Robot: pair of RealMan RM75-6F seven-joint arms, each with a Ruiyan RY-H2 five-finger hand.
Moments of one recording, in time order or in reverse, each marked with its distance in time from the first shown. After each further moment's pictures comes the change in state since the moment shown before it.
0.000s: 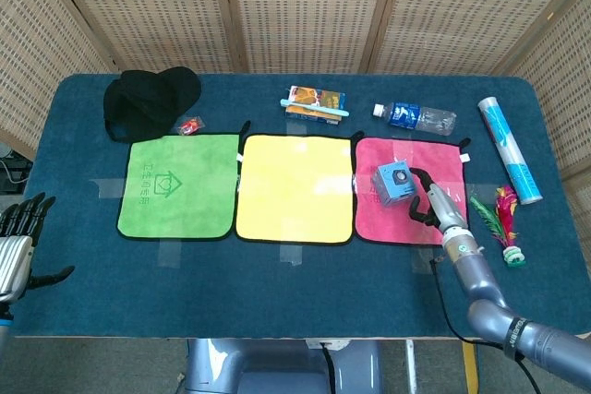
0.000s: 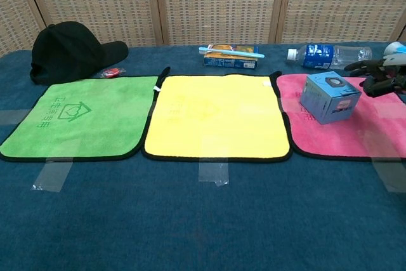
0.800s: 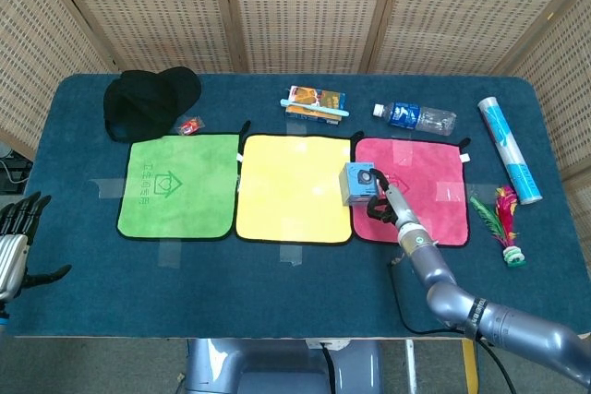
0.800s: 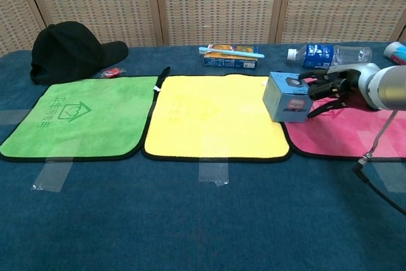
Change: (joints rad) left arm -0.006 0.013 0.000 0.007 -0.016 -0.011 -0.036; right arm 0.156 -0.112 0.044 -0.023 0.281 -0.034 -0.015
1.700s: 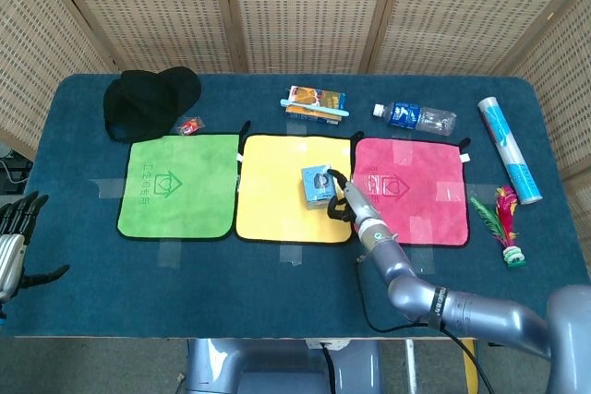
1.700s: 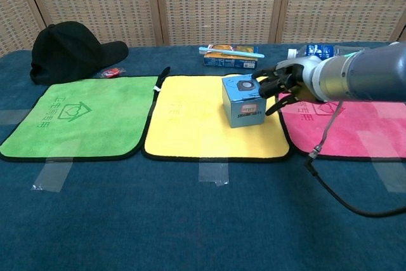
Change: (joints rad) left arm -0.001 0.010 0.003 0.000 -0.002 0.000 -0.022; right arm 0.191 -0.076 0.002 -0.034 0.165 0.084 -0.166
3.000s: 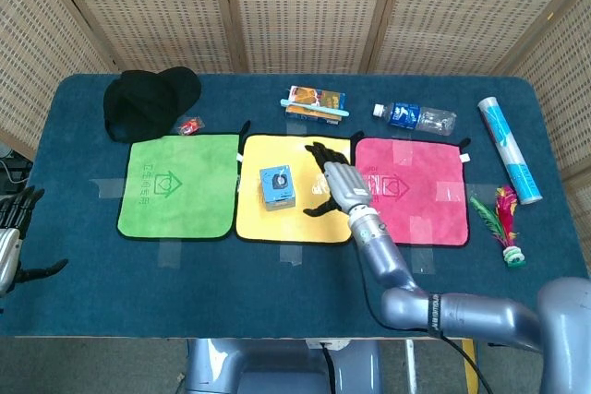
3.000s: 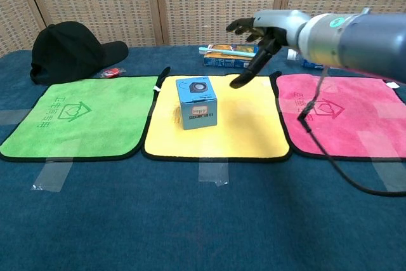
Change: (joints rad) left arm -0.018 0.013 -0.017 0.012 0.003 -0.015 -0.069; right arm 0.043 0.022 -0.065 -0.049 -0.374 0.202 -0.175
